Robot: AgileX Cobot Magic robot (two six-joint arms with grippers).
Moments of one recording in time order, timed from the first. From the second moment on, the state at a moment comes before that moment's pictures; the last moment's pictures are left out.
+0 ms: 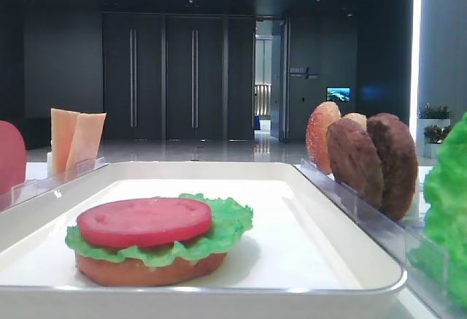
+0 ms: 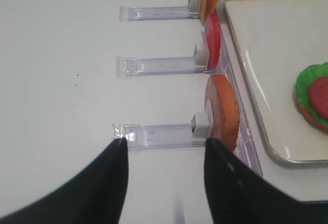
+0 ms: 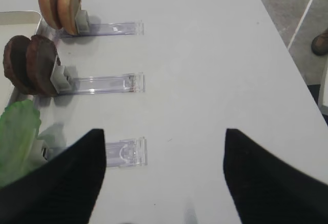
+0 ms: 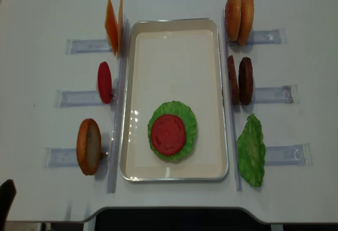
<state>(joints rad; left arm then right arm) 0.04 -0.02 -0.47 -0.04 1.11 0.04 -0.02 -0.01 -0.53 0.02 1.13 -0.02</state>
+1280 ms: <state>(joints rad) 0.04 -0.02 -0.47 -0.04 1.11 0.04 -0.02 1.23 -1.14 0.07 1.09 -0.13</state>
